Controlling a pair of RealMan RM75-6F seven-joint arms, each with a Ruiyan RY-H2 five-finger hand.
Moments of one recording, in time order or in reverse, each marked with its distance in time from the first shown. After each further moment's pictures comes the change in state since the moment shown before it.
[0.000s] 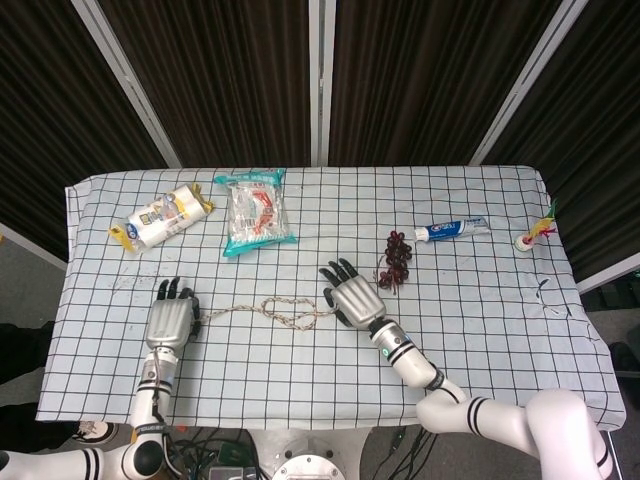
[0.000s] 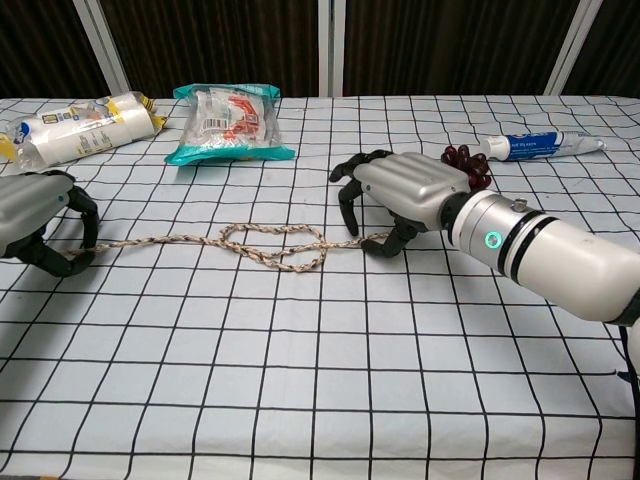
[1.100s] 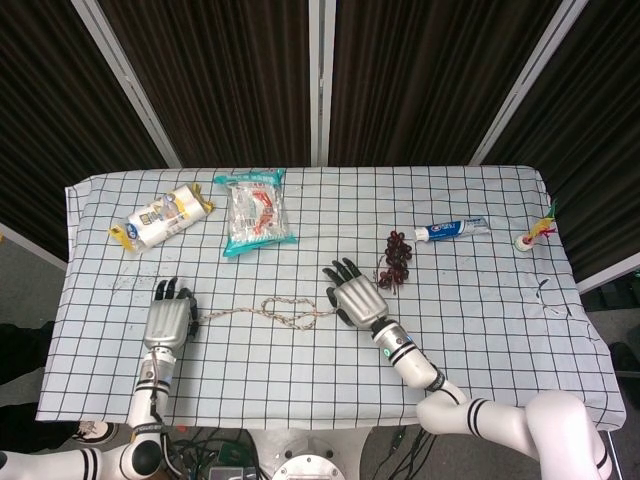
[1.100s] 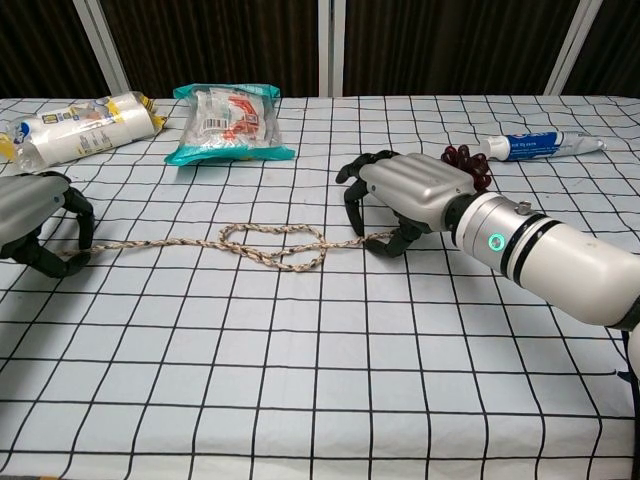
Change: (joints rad) left arm 0.001 0.008 0.003 -0.002 -0.007 0.000 -0.002; right arm -0.009 -0.007 -0.001 0.008 0.007 0.014 -0.002
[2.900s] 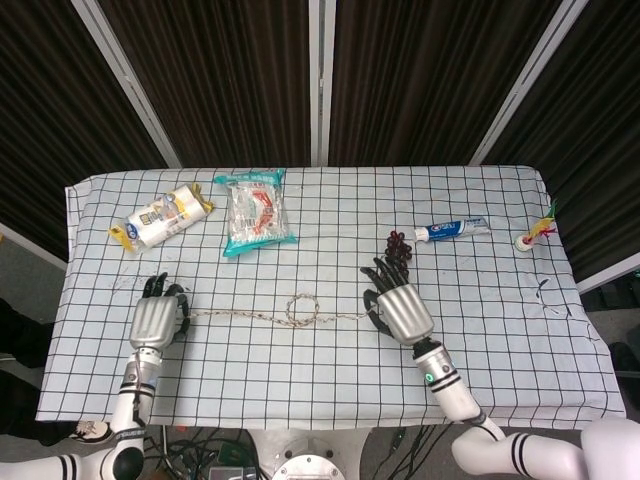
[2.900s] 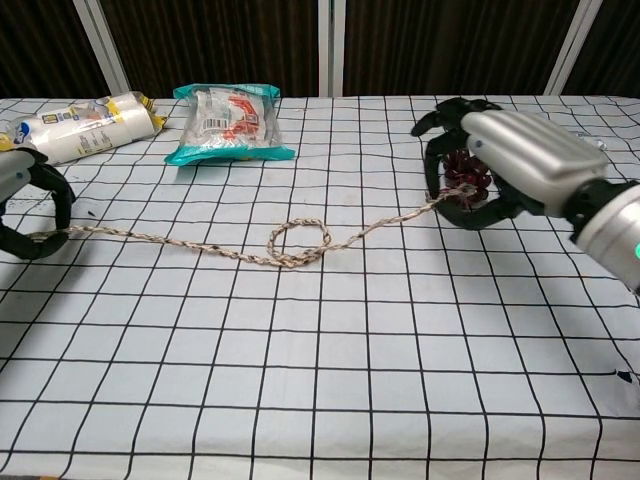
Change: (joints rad) left arm 0.040 0.107 0.024 -0.074 0.104 0.021 -0.122; right arm -0.235 0.189 -0.085 -0.285 -0.119 0.376 0.012
